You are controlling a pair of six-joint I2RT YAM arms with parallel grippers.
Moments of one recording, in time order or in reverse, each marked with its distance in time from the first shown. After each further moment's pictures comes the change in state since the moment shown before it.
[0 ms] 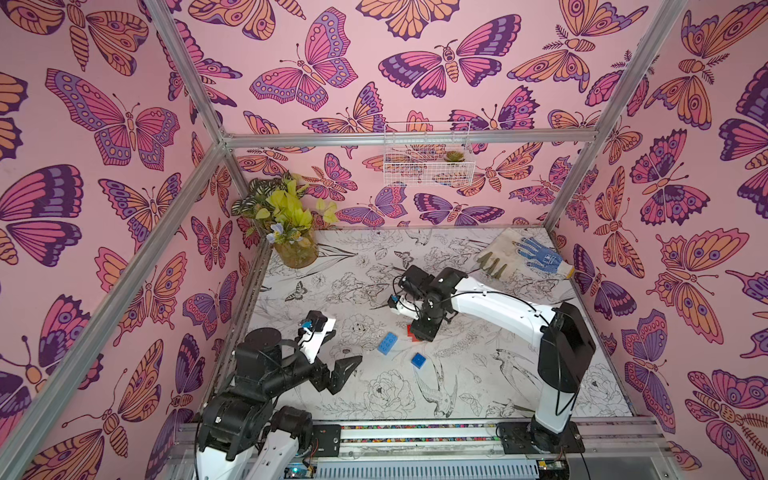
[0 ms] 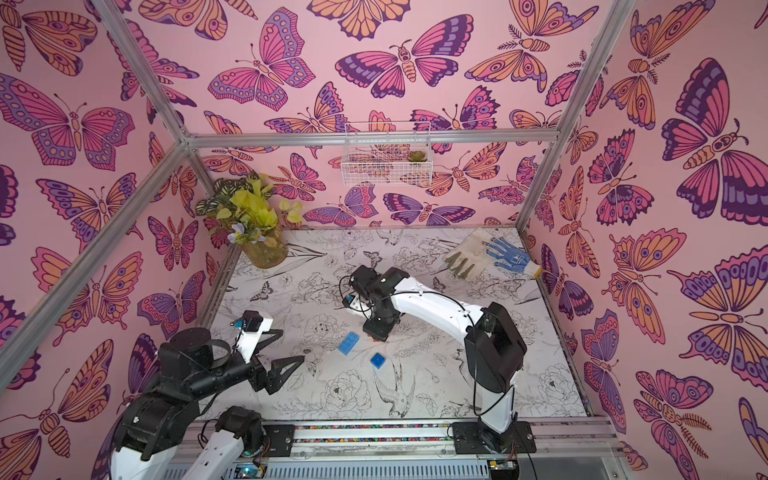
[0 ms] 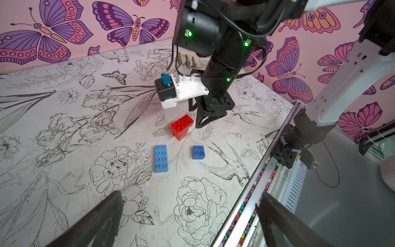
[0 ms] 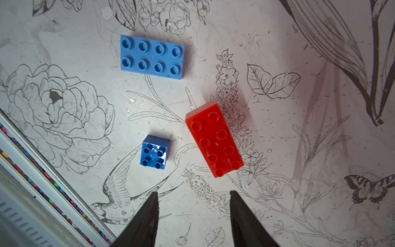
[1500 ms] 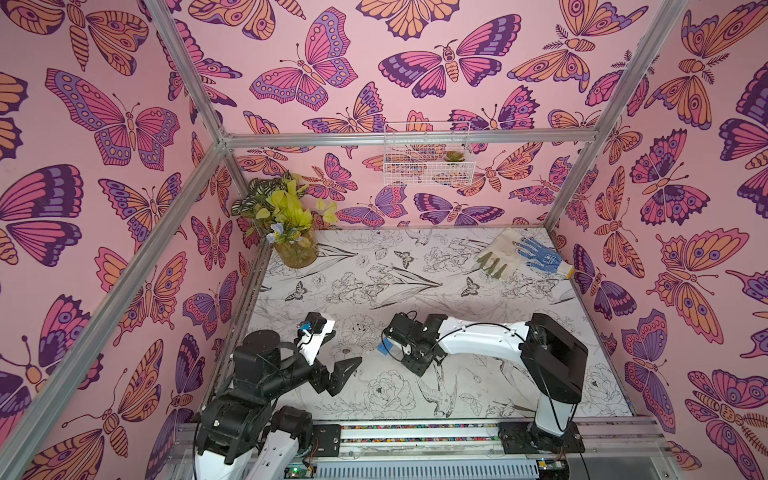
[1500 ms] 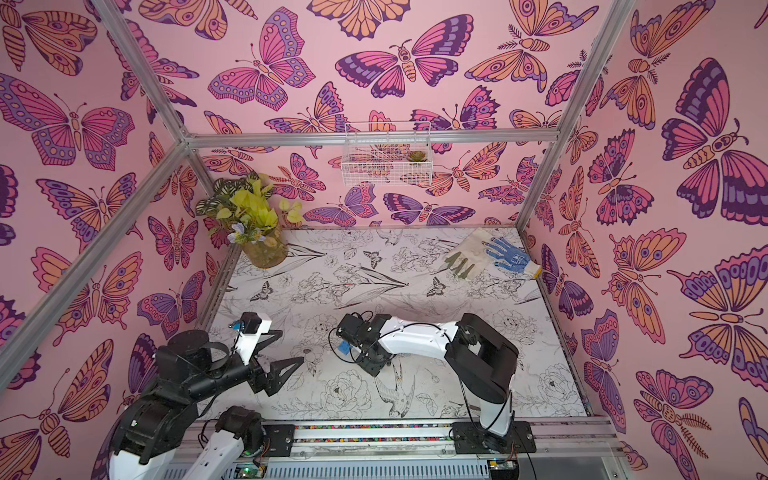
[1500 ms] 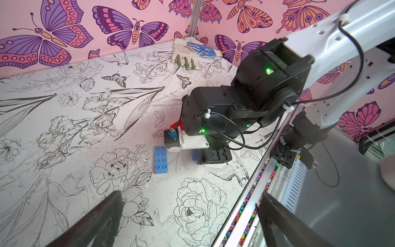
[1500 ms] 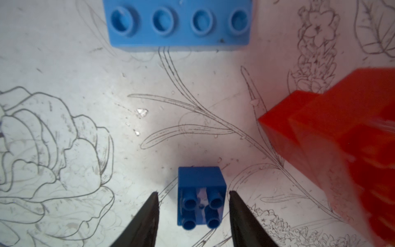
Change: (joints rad) left arm -0.002 -0.013 -0.001 0.000 0.000 0.000; right arm 0.173 0.015 -0.315 0.319 0.134 0.312
